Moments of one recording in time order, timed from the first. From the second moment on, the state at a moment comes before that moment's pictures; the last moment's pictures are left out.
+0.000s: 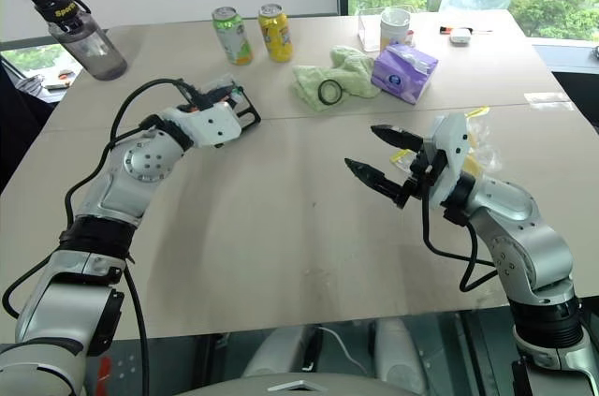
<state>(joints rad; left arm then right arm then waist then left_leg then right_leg) -0.71 0.69 -0.12 0.50 0.42 -0.34 -0.31 -0.28 -0.51 -0.05 -0.46 0.63 0.48 0.72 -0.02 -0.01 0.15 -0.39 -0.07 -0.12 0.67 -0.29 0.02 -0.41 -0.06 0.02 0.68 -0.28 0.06</state>
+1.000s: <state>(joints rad) -0.78 0.65 -0.05 0.65 0.20 -0.41 -0.32 -0.27 -0.52 -0.04 -0.46 0.61 0.48 0.74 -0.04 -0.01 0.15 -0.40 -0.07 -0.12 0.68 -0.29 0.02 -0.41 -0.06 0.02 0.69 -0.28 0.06</state>
